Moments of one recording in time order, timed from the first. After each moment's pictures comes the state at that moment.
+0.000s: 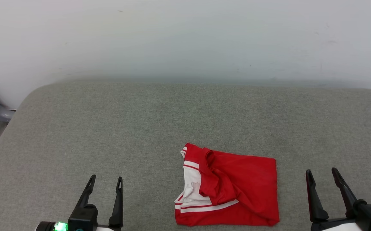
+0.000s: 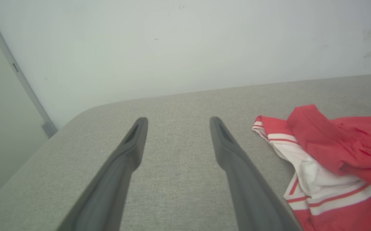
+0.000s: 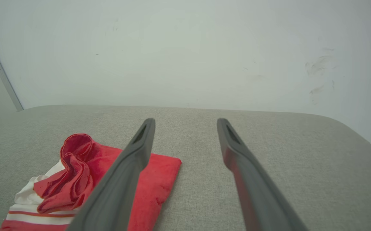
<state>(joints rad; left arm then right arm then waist) 0.12 0.13 -0.10 0.06 -0.02 0.05 -0.26 0.13 -0.05 -0.06 0.03 0.09 0.13 -0.26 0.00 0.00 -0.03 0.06</state>
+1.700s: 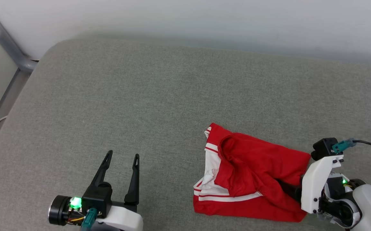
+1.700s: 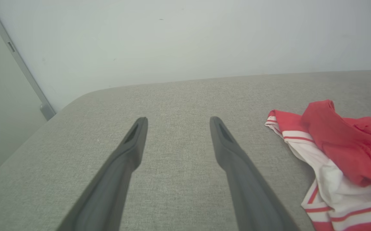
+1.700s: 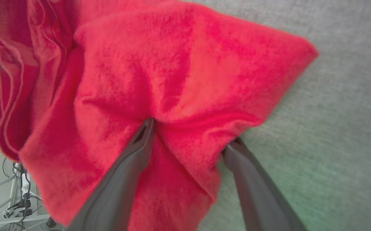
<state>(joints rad) 0.00 0.09 -0.15 0.07 -0.02 0.02 -0.26 -0.32 -0.37 0.37 0.43 0.78 0.13 0.60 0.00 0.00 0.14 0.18</state>
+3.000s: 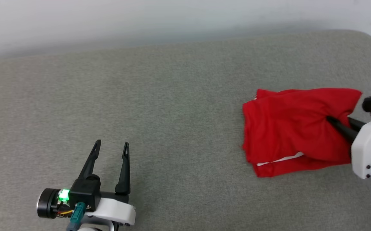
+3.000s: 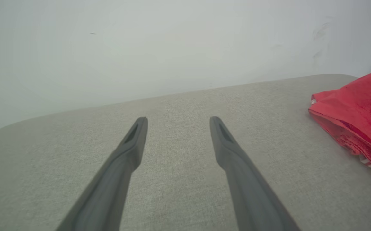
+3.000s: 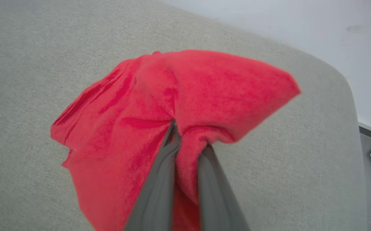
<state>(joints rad) -0.02 0.09 -0.10 0.03 -0.02 0.03 -0.26 -0.48 -0.73 0.50 0.18 0.69 0.13 0.34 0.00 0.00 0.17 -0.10</state>
